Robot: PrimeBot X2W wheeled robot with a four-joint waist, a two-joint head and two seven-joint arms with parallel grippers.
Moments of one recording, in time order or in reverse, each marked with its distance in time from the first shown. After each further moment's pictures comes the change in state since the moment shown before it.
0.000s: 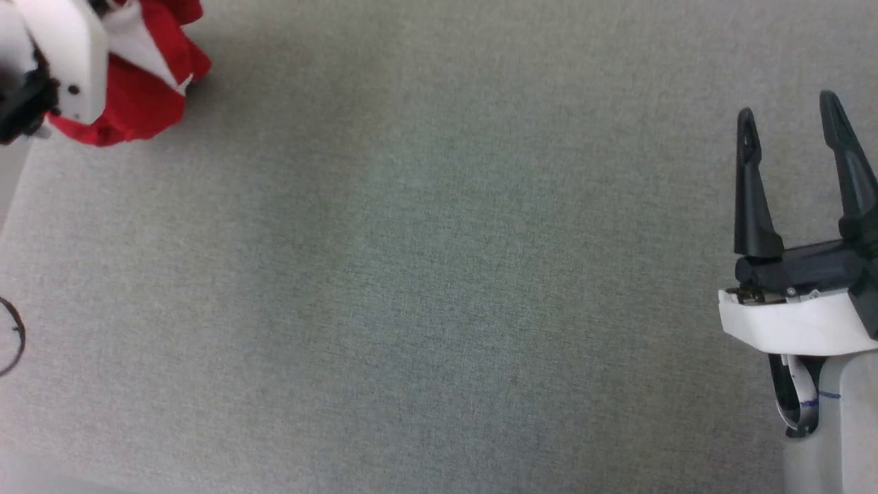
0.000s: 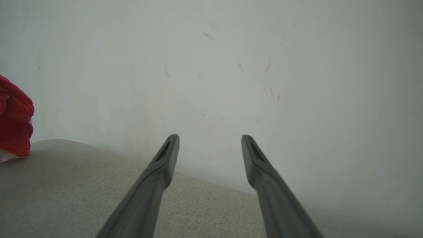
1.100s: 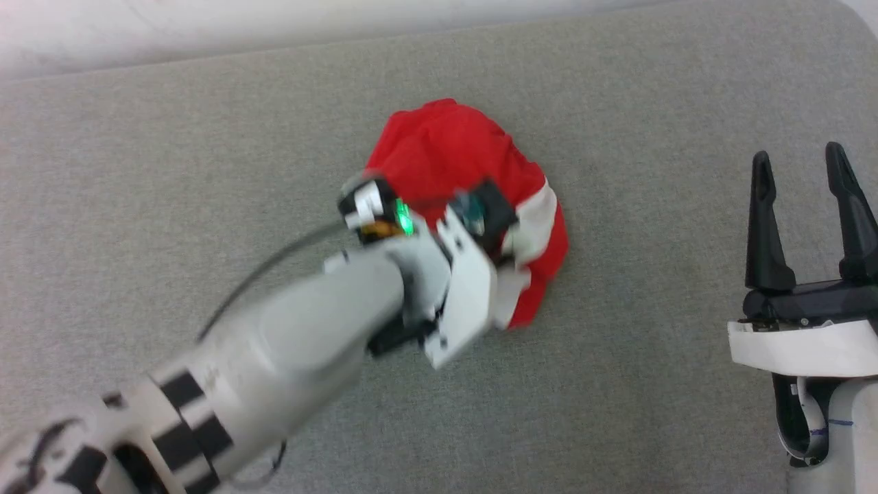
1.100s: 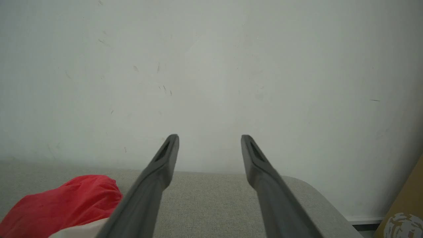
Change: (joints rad) left arm 0.175 -0.393 -0.513 -0.184 -0.087 0.000 -0.219; right arm 0.087 -0.002 -0.040 0.025 0.135 0.000 0.000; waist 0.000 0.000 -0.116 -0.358
